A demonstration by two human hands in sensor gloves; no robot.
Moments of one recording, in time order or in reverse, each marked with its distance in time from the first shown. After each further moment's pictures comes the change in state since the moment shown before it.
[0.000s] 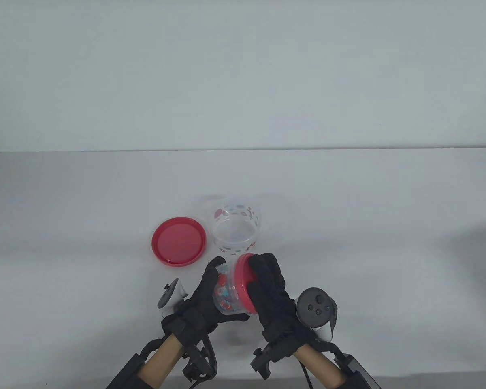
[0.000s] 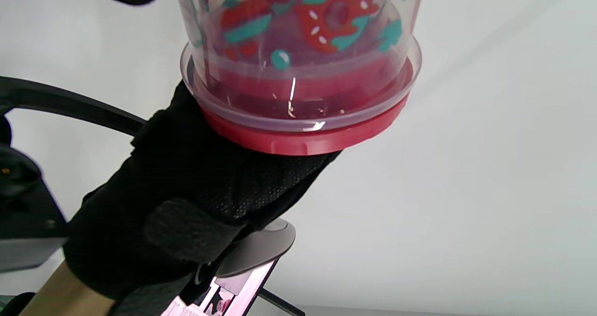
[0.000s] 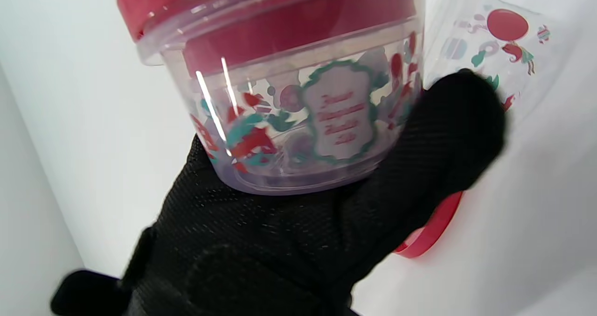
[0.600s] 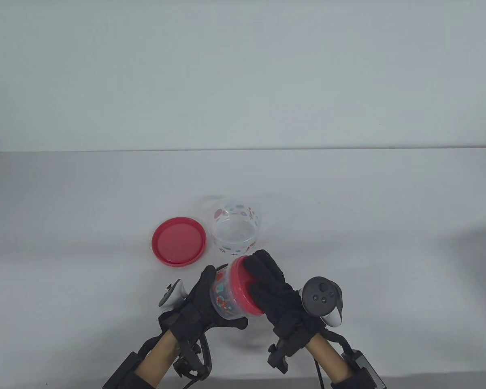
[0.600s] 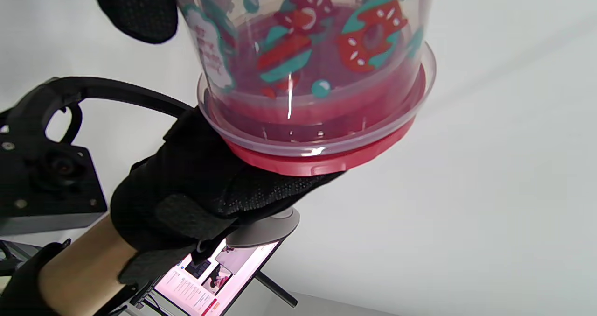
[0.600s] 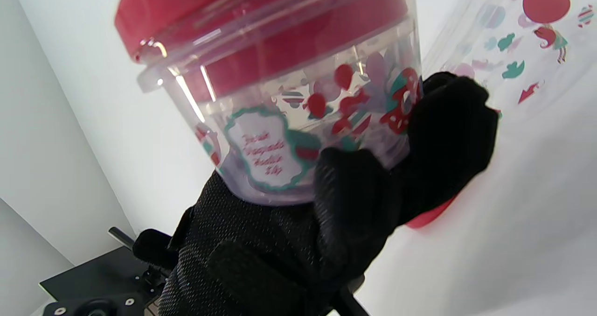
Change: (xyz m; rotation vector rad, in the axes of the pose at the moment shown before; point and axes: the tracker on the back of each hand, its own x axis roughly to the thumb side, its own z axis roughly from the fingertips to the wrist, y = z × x) left_hand -0.005 0.006 0.000 -0.061 0.085 0.082; right_hand -0.002 -0.016 -0.011 0.191 -0.037 -0.032
